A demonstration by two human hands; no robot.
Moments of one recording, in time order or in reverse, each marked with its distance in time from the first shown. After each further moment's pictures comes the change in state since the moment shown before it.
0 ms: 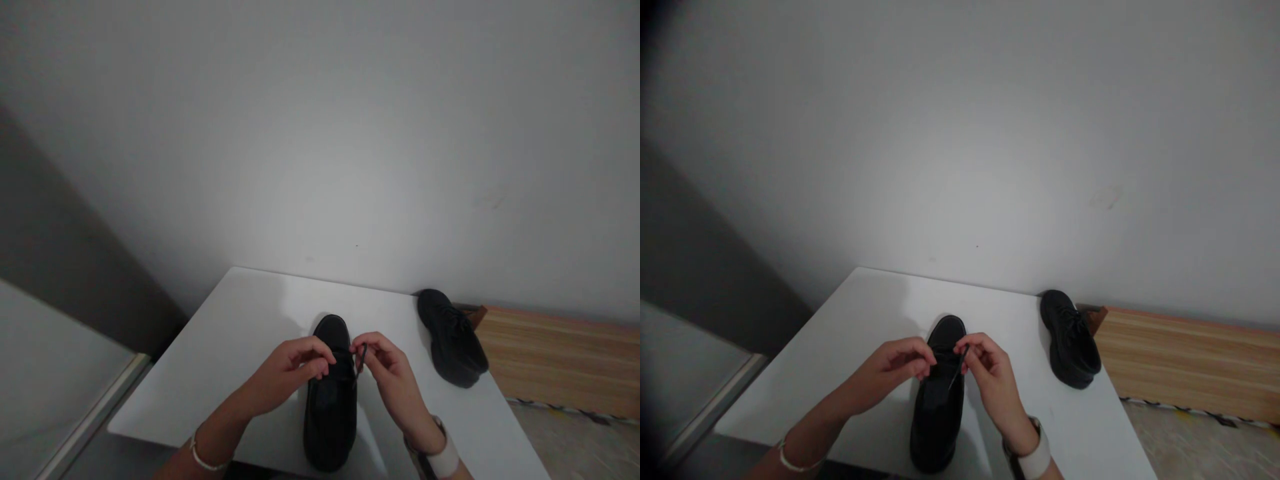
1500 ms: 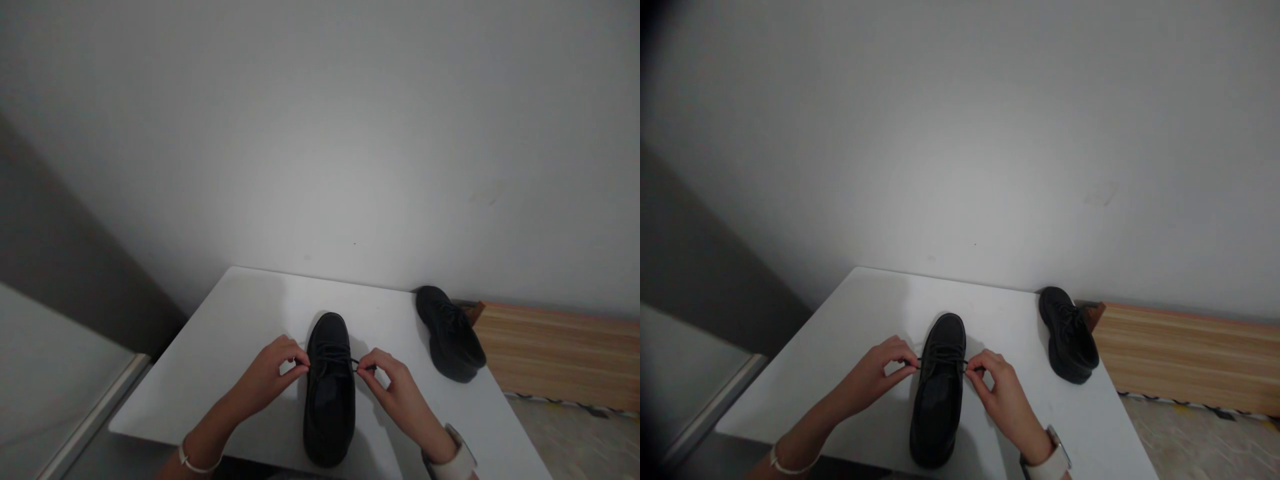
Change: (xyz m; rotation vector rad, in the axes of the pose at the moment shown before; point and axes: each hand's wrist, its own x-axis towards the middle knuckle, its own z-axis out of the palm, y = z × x) left_hand -0.015 -0.045 -0.023 0.609 0.092 0.064; right_hand -0.019 0.024 -0.033 -0.641 -0.142 -0.080
